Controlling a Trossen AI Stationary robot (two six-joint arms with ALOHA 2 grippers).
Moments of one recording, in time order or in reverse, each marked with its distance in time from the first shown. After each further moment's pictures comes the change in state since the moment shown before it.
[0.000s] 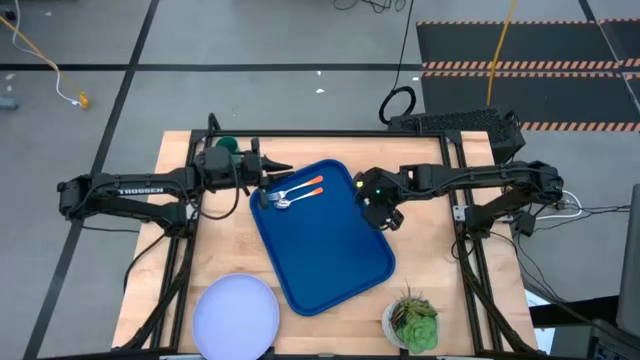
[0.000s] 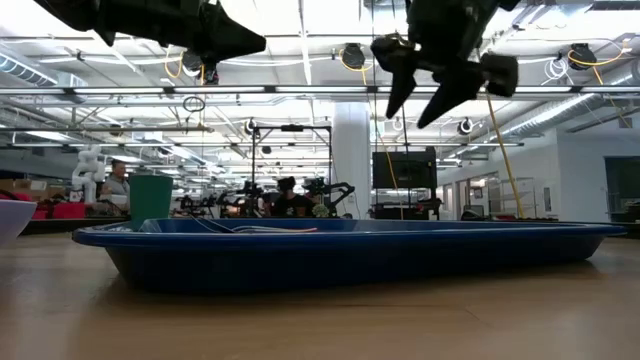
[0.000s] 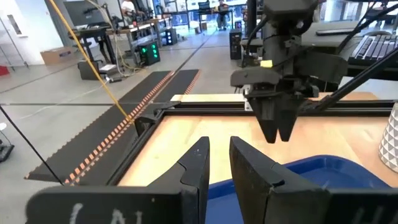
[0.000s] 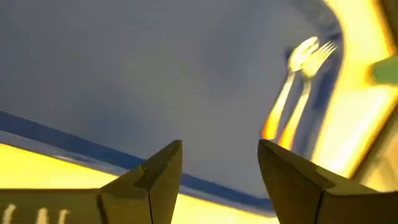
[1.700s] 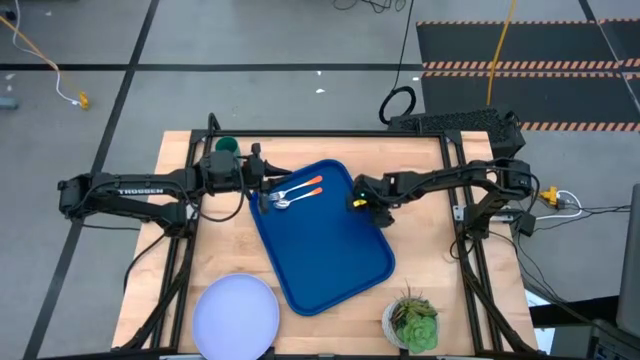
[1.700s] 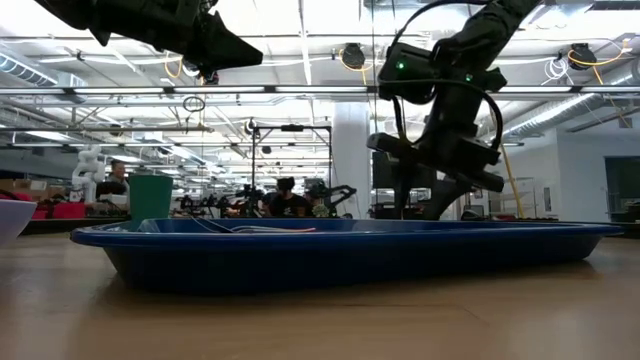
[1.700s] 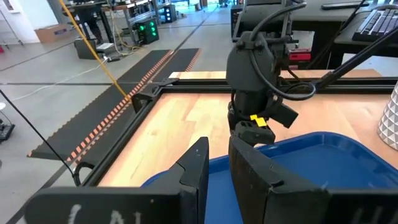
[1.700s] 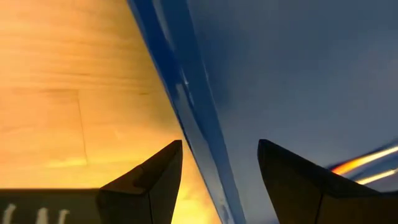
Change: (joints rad) left arm -0.029 0.000 0.000 -0.094 -0.045 -0.006; right arm -0.104 0.235 -0.208 0.258 0.104 -0.900
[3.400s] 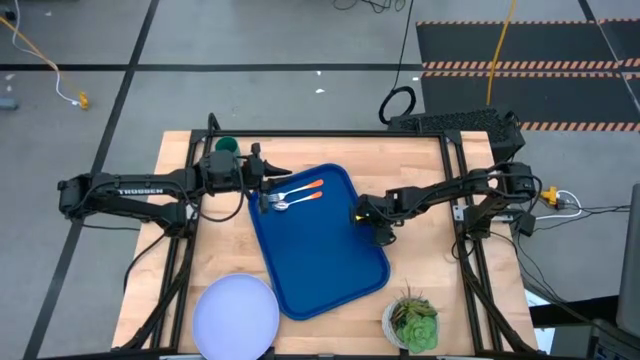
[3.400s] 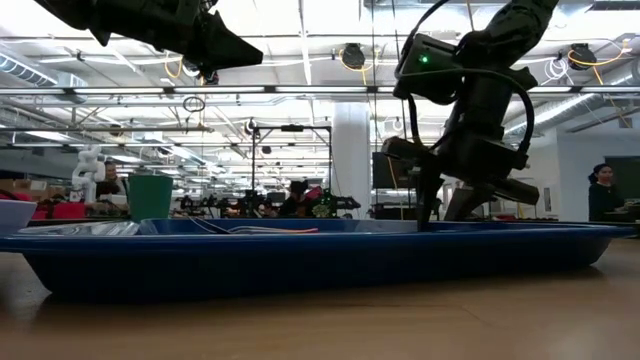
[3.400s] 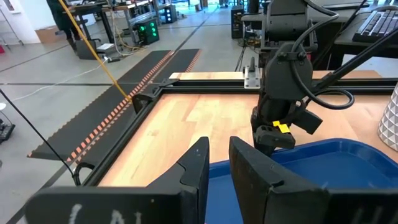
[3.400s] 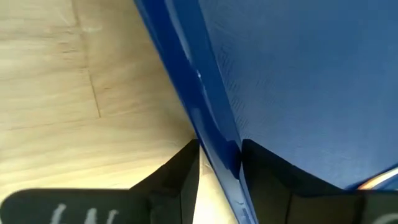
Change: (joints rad) left arm 0.000 0.000 0.000 0.003 -0.001 -0.005; right arm 0.125 -0.002 -0.095 0.073 0.026 0.279
